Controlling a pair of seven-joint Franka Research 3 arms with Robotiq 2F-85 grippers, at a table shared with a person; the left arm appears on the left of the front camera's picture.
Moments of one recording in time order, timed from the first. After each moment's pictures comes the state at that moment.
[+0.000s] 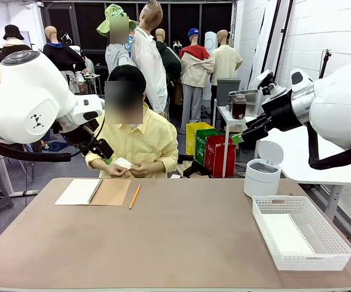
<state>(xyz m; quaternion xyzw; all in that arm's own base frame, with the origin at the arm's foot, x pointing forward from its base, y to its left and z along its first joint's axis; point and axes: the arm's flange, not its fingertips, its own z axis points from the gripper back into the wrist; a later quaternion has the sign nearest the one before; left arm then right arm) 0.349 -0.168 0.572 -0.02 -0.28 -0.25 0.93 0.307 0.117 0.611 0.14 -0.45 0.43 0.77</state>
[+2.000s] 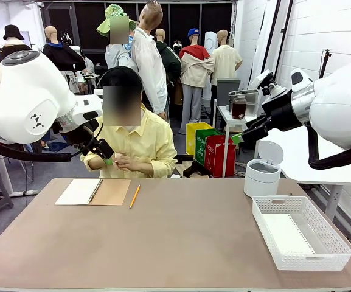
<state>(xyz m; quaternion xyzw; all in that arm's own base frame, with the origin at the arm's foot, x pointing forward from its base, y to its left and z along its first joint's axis) 0.349 -0.168 0.572 -0.02 -0.28 -0.25 0.93 0.307 0.117 0.611 0.14 -0.45 0.43 0.77</state>
